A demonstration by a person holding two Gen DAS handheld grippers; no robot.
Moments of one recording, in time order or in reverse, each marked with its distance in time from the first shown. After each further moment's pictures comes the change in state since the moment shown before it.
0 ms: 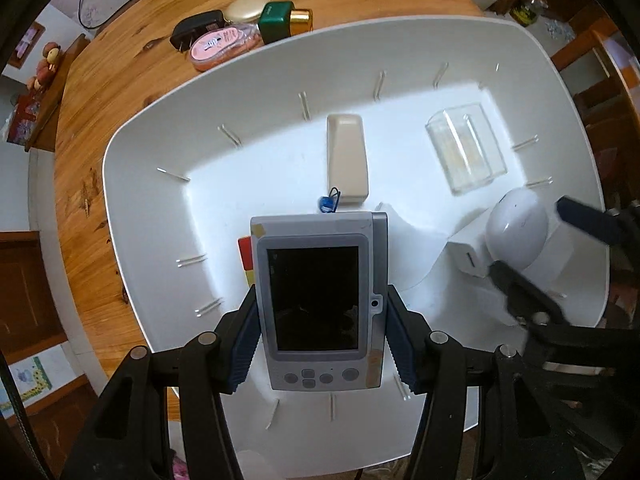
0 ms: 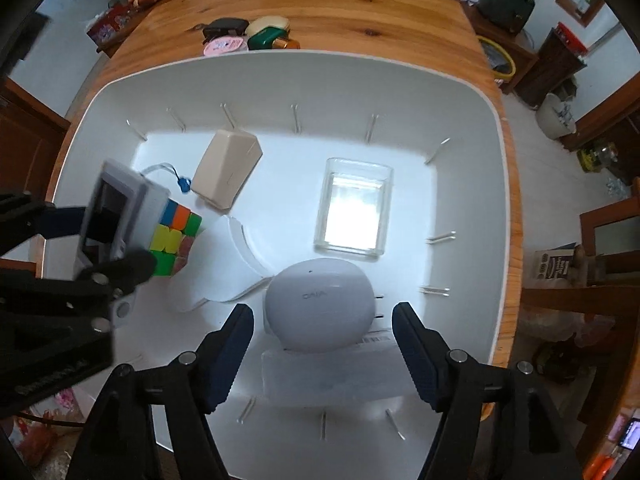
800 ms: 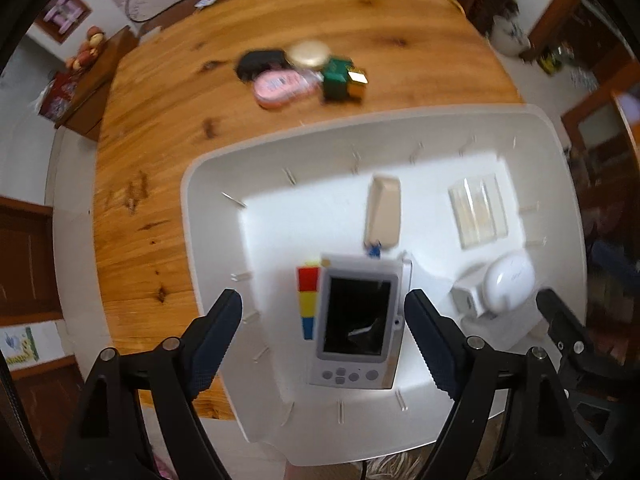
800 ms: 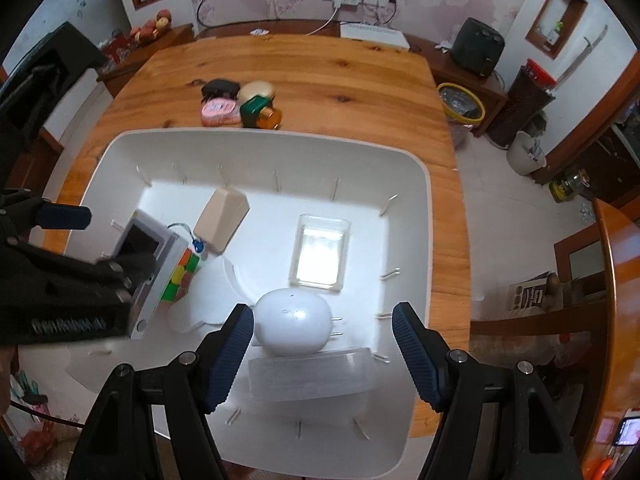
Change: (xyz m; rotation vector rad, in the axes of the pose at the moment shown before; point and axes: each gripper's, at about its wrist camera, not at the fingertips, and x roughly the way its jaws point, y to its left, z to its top) left arm -0.052 0.033 0.004 -0.164 -0.123 0.015; right arm -0.050 -0.007 -0.011 0.016 -0.198 -0.073
